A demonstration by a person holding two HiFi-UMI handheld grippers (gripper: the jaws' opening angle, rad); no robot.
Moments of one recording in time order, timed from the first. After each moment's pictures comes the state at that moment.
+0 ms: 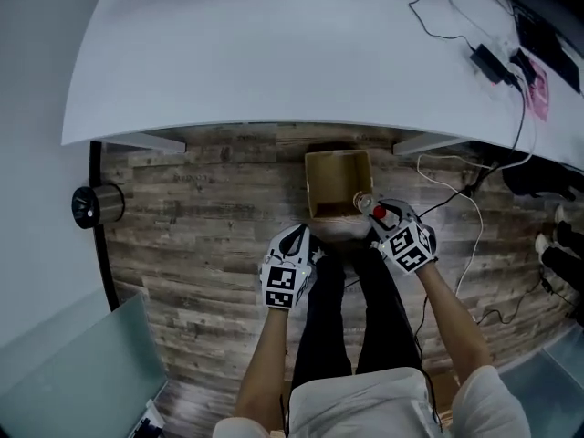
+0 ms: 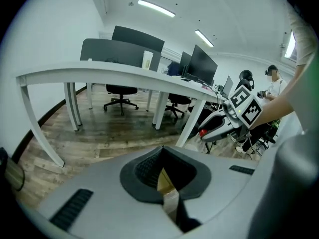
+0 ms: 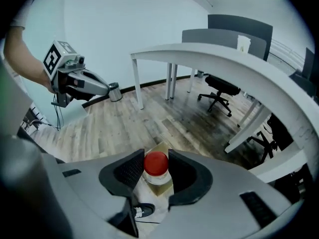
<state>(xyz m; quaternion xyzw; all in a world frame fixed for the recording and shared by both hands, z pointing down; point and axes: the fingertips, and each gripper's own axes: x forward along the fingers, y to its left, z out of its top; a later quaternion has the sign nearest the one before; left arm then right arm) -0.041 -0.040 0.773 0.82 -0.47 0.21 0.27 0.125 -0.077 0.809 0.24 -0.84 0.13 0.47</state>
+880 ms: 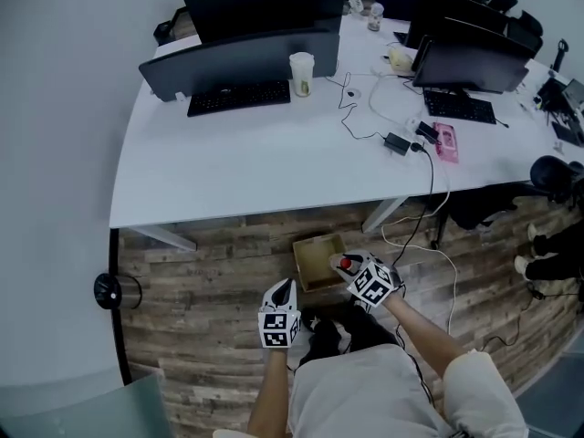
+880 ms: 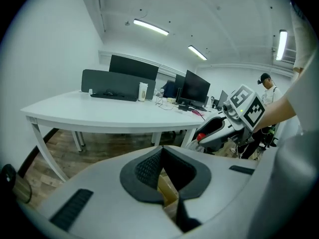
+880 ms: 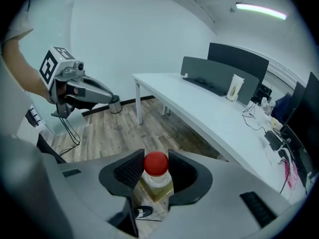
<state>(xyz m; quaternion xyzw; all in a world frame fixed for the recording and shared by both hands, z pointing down) -0.055 -0.027 0.579 0.83 -0.49 0.16 0.21 0.082 -0.058 0.601 0.26 -0.85 0.09 0.44</state>
